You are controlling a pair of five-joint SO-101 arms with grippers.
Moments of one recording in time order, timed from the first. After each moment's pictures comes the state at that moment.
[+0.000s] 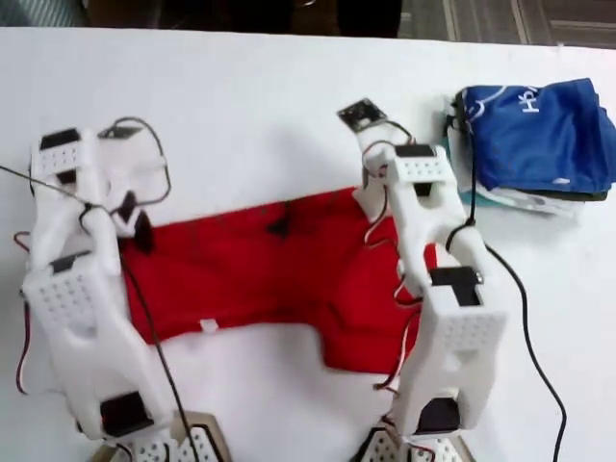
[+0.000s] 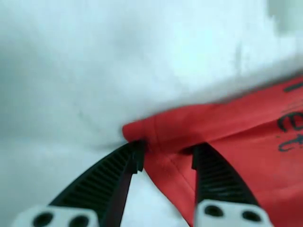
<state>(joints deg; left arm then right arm) -26.5 45.4 -28.6 93.0 -24.2 -6.9 28.5 -3.3 59.8 29.1</state>
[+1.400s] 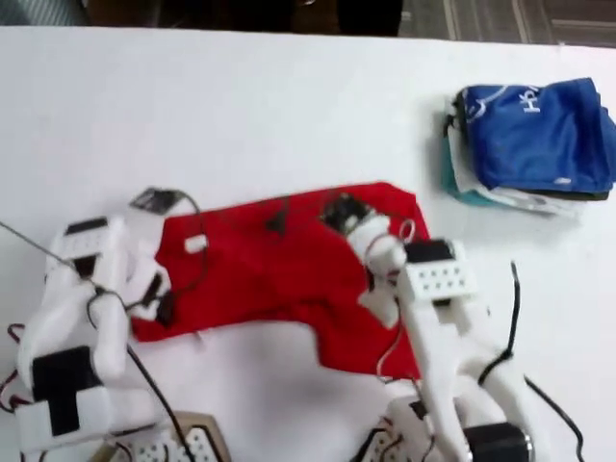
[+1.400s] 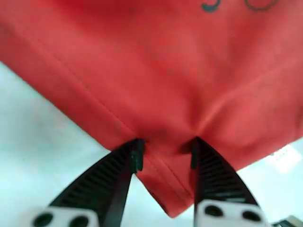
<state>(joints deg) -22.6 -5.4 46.4 62.7 -32.5 -12.0 -26.9 53.1 64.7 43.0</state>
